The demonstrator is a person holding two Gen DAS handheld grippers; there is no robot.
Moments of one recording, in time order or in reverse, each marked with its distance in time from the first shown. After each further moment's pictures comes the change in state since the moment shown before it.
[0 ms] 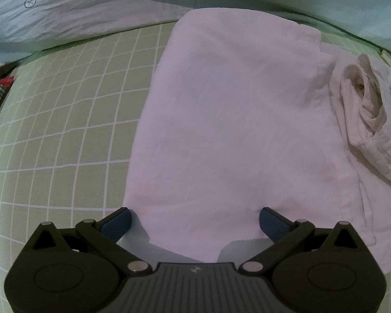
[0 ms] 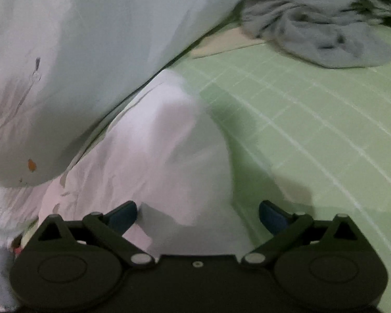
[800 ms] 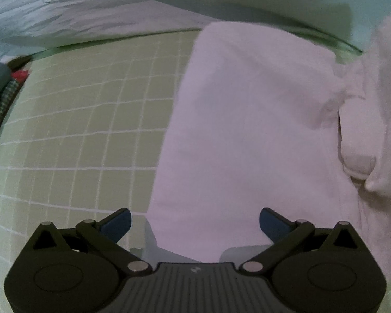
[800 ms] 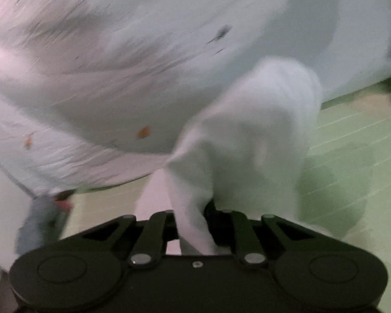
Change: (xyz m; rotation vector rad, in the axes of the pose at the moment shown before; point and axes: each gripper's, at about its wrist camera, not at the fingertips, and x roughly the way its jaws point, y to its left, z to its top) left arm -0.017 0.034 0.019 -0.082 -0.003 0.009; right arm 0.004 0.230 -0.035 -0.368 -0.008 0.245
